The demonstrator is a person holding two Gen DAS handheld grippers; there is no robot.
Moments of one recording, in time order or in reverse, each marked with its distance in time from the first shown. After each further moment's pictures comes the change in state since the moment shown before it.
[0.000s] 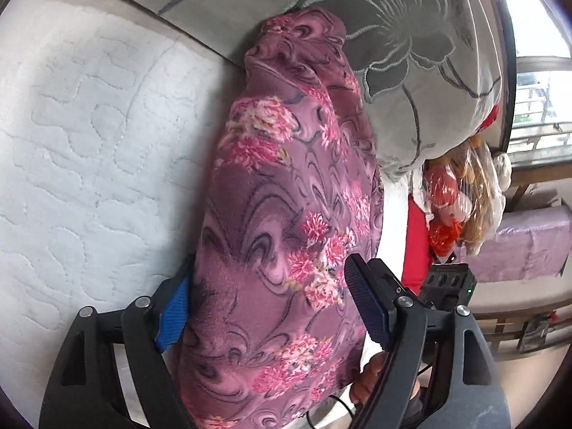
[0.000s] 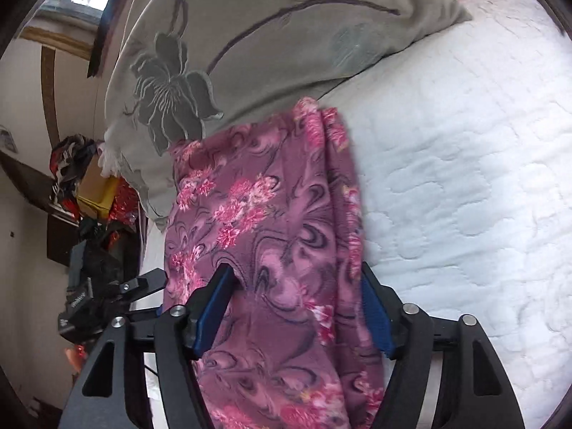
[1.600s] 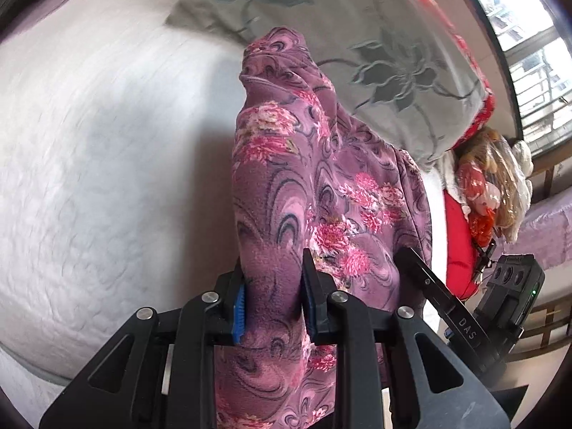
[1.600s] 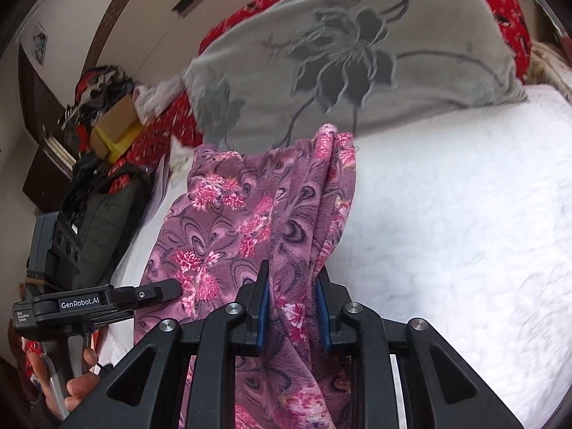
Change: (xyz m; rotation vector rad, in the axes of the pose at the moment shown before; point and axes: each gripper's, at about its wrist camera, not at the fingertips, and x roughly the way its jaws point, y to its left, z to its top) left arm -0.142 0.069 -0.103 0.082 -0.179 0.238; right arm -0.005 0.172 -0.136 -0.290 -0.082 -0.120
